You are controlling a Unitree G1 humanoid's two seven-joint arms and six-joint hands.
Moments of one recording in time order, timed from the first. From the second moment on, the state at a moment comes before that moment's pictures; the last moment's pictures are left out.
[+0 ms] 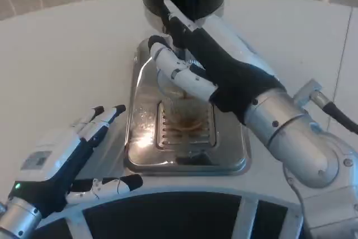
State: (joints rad) left arm -0.35 0.66 -0.14 0.64 0.55 -0.73 0.27; right arm -0.70 -0.23 0.39 -0.51 -0.55 0.70 0.41
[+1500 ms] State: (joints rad) left arm -0.52 0.46 -0.07 0.69 0.37 -0.73 0.16; right arm -0.66 -0.26 0.42 -0.62 -0.63 0.77 0.47
